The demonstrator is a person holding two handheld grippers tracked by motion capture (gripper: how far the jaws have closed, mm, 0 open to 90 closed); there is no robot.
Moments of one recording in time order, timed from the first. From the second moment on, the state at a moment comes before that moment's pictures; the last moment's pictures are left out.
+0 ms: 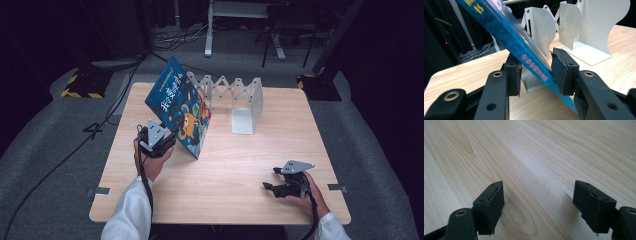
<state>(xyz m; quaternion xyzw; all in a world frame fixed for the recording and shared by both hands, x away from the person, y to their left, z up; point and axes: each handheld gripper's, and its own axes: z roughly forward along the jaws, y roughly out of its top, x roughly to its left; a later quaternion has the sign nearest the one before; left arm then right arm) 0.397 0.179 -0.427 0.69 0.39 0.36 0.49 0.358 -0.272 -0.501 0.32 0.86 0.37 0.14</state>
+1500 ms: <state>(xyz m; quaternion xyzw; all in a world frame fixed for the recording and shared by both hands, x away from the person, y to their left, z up) 0.336 0.204 -0.431 0.79 0.30 0.32 0.43 0.345 -0.272 -0.477 0.30 0.87 0.34 0.20</state>
